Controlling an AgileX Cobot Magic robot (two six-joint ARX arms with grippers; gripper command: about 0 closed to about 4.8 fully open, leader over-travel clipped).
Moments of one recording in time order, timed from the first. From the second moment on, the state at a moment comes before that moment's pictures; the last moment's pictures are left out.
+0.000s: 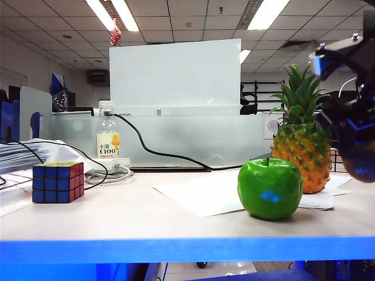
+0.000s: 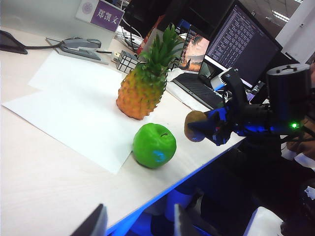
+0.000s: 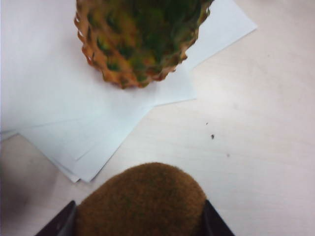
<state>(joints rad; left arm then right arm) 0.05 0.00 0.01 0.03 0.98 -0.48 0.54 1.05 0.52 -0.22 0.52 0.08</state>
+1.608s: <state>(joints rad) 0.05 0.00 0.01 0.03 0.98 -0.47 0.51 1.21 0.46 -0.06 0.50 0.13</state>
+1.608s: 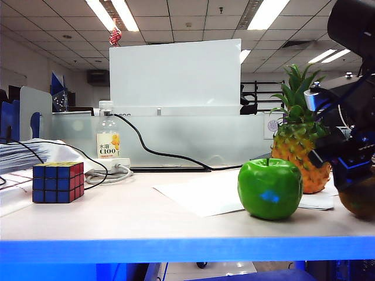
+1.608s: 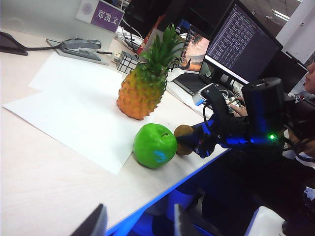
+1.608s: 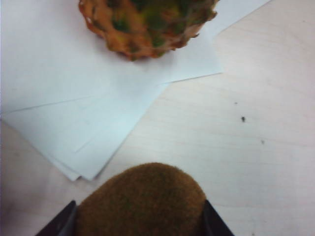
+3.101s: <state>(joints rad) 0.05 0.00 0.01 0.03 0.98 -0.47 0.50 1.12 0.58 0.17 0.55 -0.04</state>
